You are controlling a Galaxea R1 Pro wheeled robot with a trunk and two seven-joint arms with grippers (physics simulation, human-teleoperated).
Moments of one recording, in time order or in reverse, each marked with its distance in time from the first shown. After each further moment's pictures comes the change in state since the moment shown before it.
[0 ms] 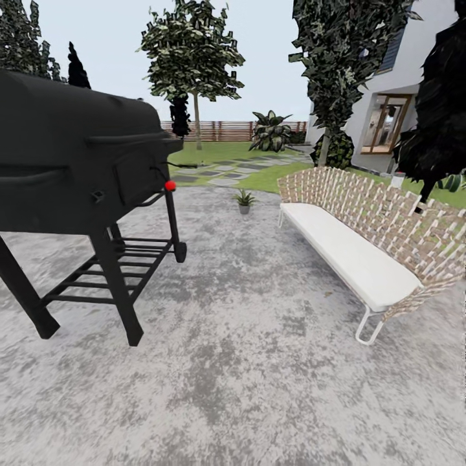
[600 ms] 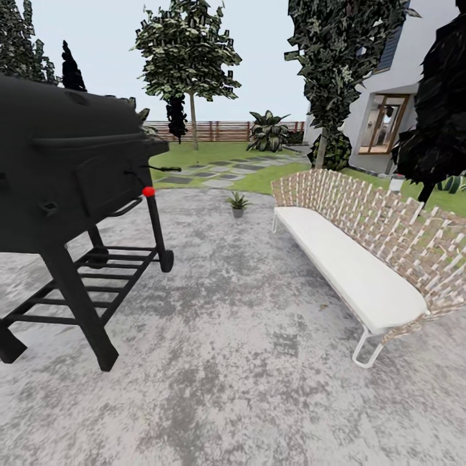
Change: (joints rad) left arm 0.000 0.003 0.002 0.001 0.001 0.000 0.001; right arm 0.000 0.000 0.010 0.007 0.008 0.000 0.003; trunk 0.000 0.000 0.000
